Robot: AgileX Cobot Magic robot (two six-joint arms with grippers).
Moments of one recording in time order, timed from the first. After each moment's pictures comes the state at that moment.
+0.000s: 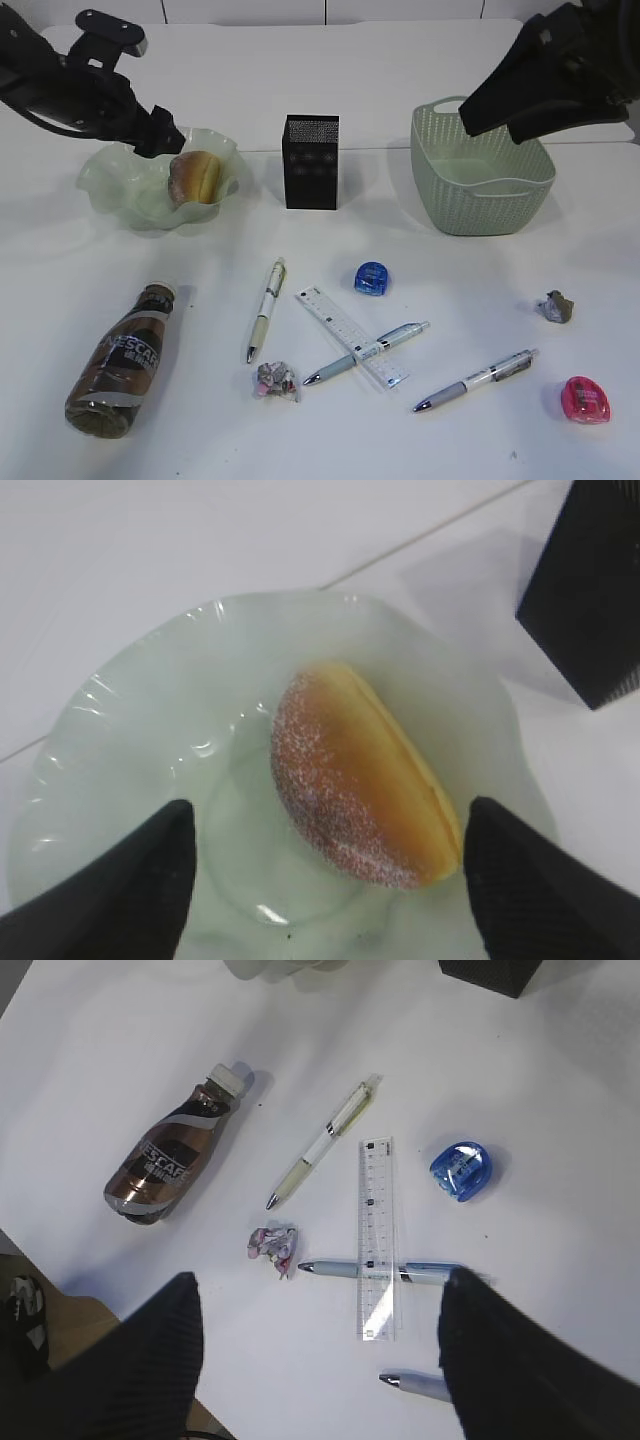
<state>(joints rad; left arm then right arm) -0.14 2.03 -1.50 -0.49 0.31 0.73 0.03 1.49 -1.32 0.73 1.15 -0.61</state>
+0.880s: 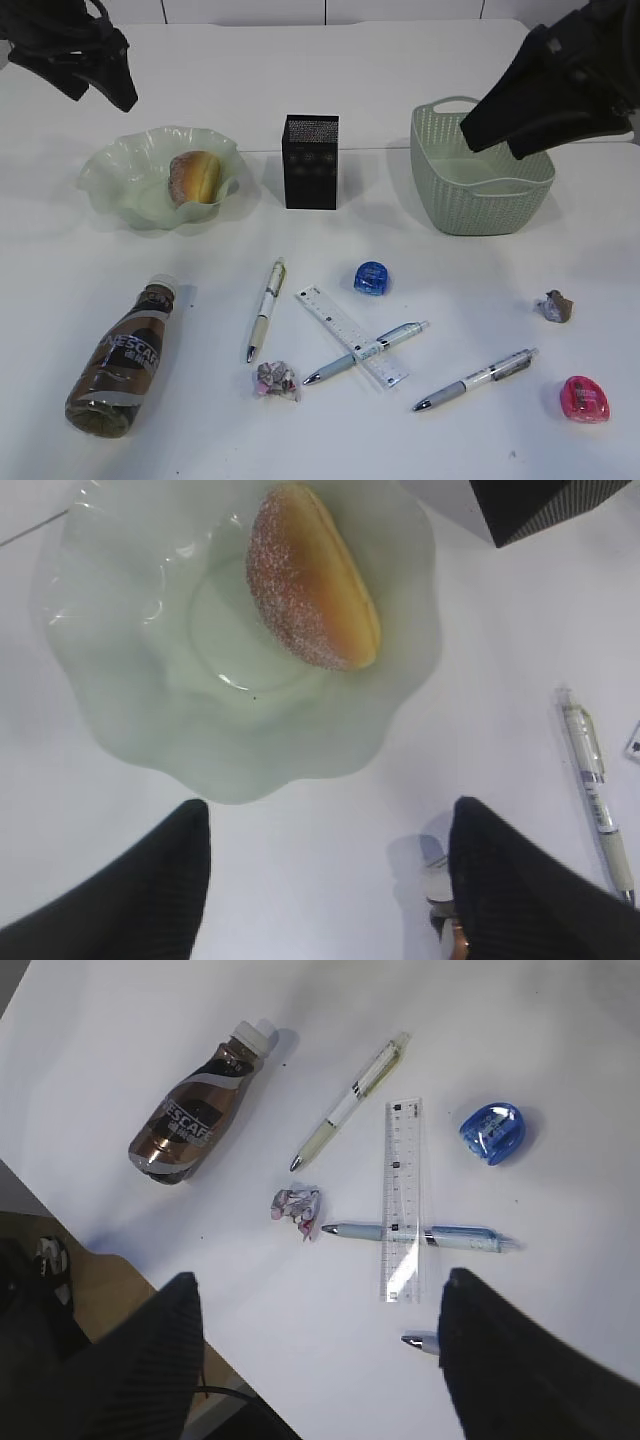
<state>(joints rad) -0.14 2.03 -2.01 -0.13 1.22 0.25 0.03 1.49 -1.32 0.73 1.22 -0.61</state>
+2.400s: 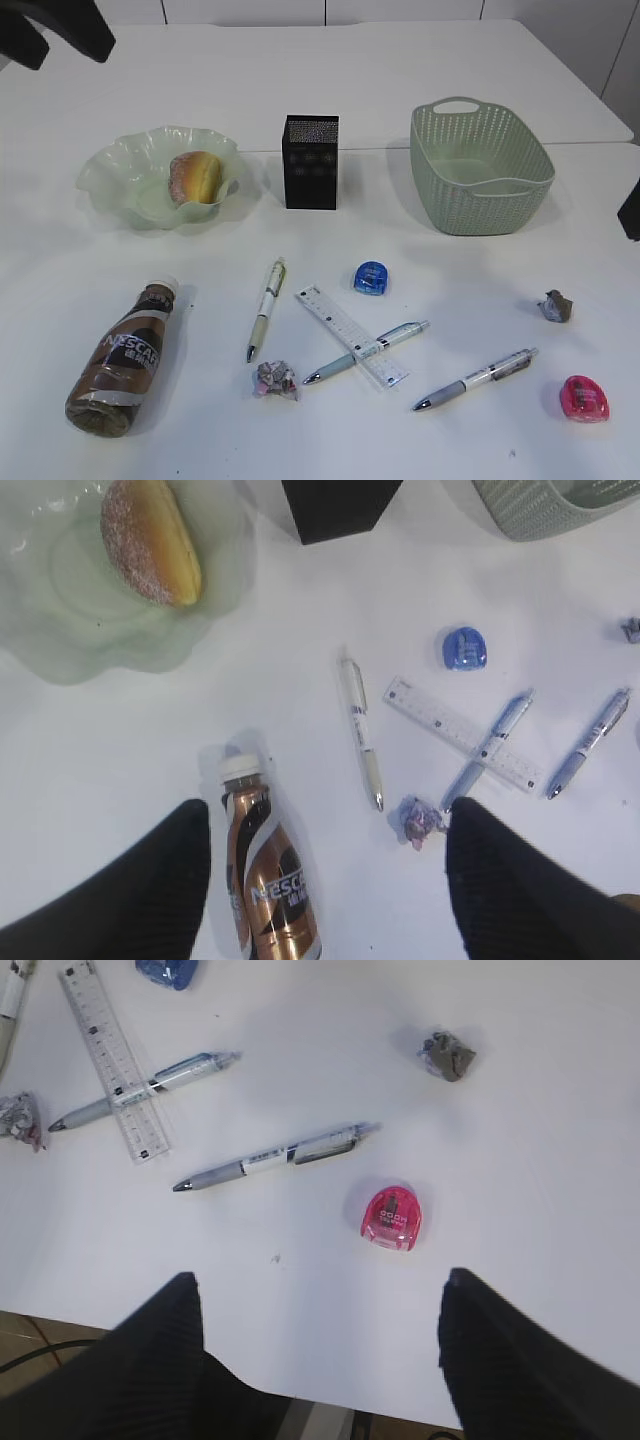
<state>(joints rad) -0.24 1.58 -1.71 -0.26 1.26 0.02 0.03 1.28 -1.16 0.20 1.24 -0.11</state>
